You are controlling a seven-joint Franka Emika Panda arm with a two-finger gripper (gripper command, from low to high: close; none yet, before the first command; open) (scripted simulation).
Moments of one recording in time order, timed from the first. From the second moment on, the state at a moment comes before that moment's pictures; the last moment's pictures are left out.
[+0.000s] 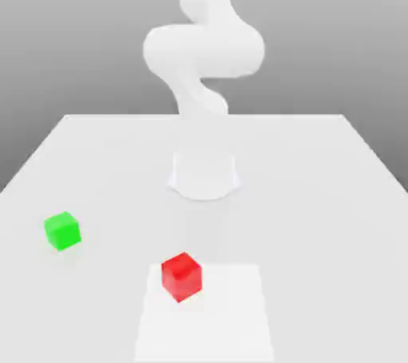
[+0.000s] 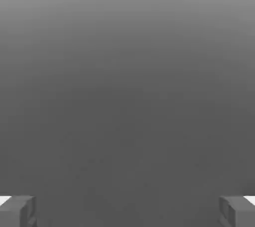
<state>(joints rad) 0.03 -0.73 -0.05 -2.36 0.01 2.35 0.72</state>
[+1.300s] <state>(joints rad) 0.08 0.19 -0.14 -2.81 0.17 2.99 -0.10</state>
